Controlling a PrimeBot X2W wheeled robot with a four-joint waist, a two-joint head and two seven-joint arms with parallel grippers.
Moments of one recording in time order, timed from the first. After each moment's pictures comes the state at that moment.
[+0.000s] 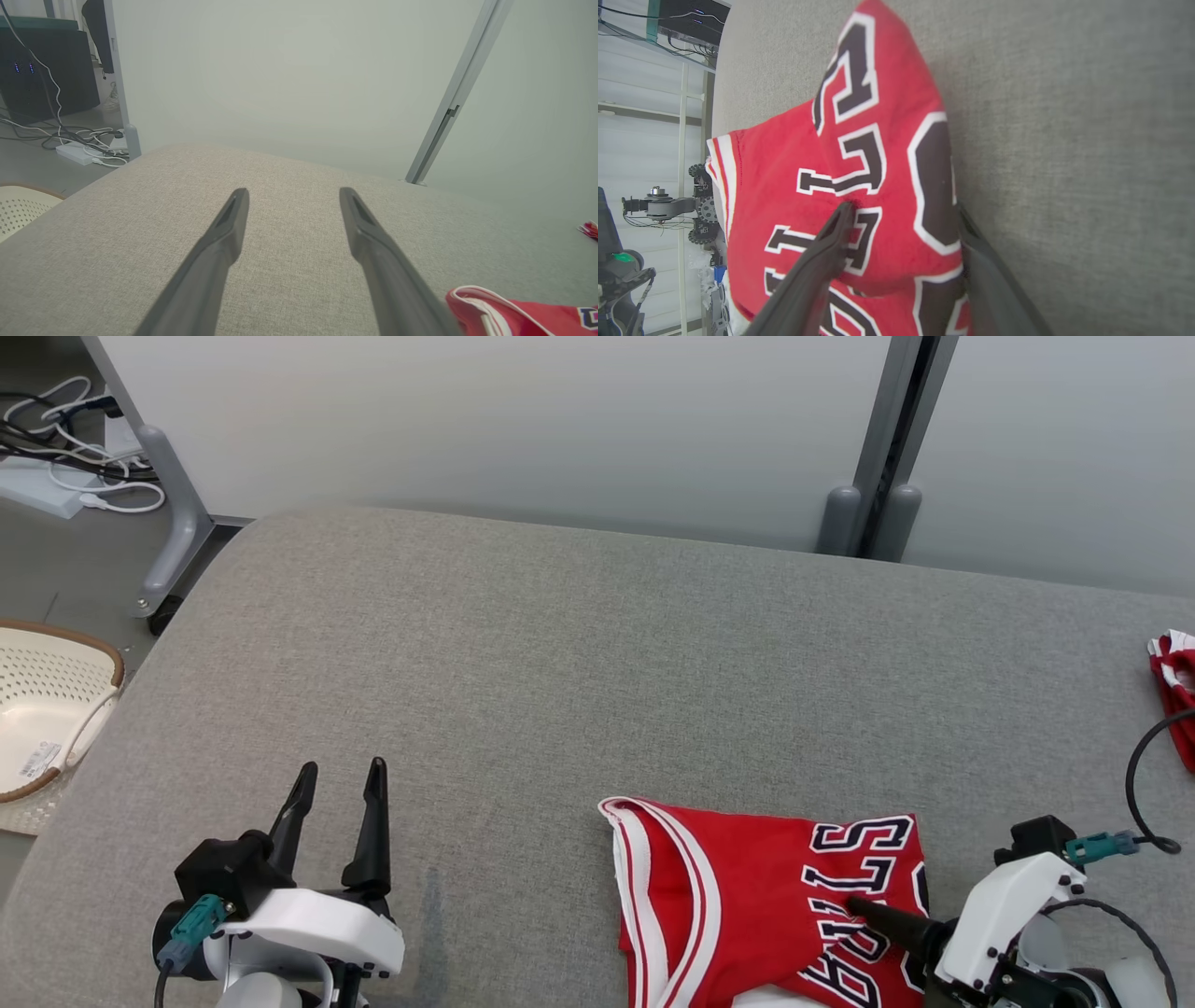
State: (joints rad) left arm -0.15 0.07 -0.10 0.39 -0.35 -0.05 -0.26; right arm -0.22 -0.14 0.09 0.53 0.92 0.13 0.67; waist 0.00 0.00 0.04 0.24
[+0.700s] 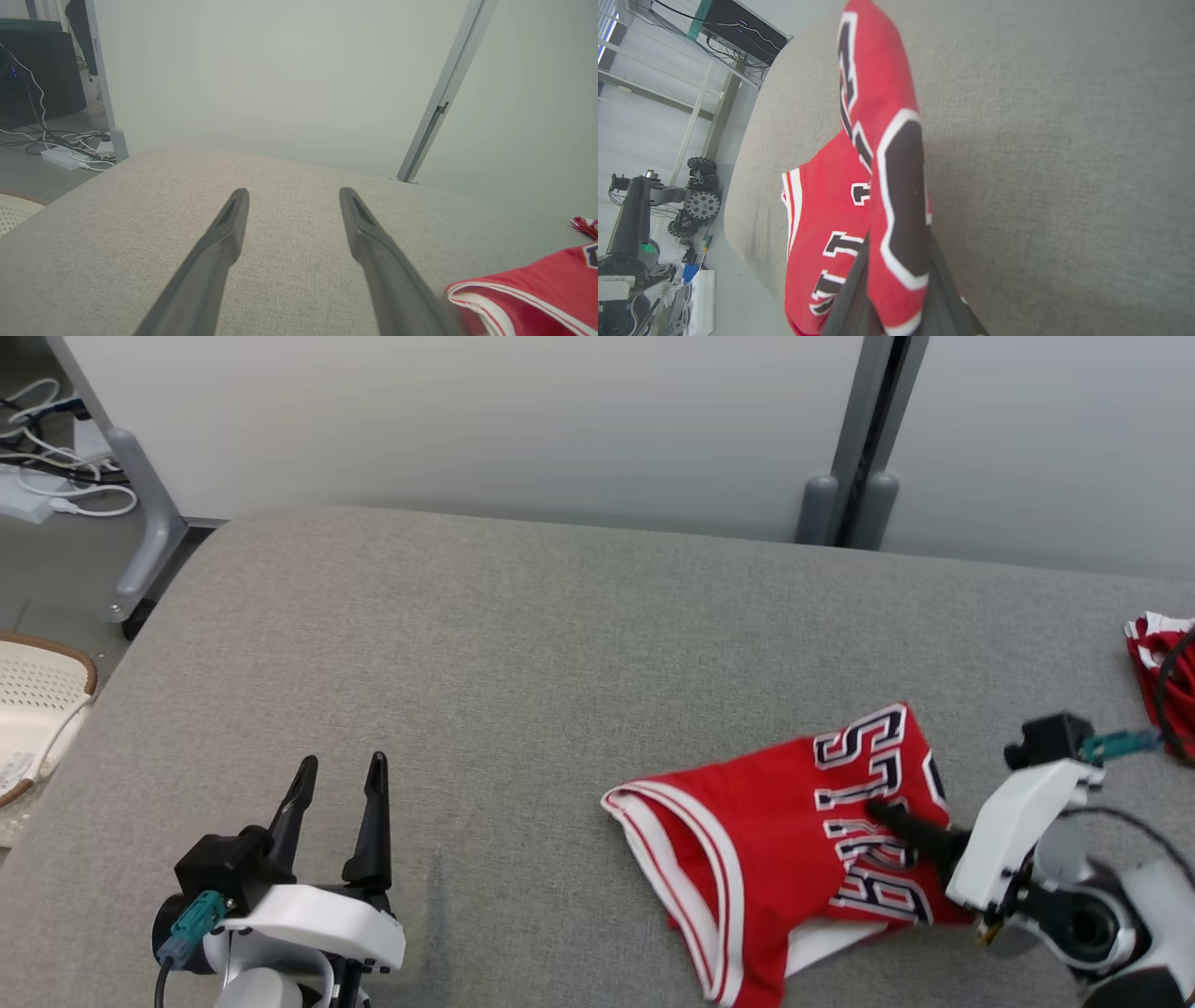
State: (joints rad) left arm -0.15 0.07 -0.10 0.38 -0.34 -0.05 -0.26; right arm -0.31 -0.27 0.25 0.39 1.00 0.13 0.58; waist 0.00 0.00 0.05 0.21
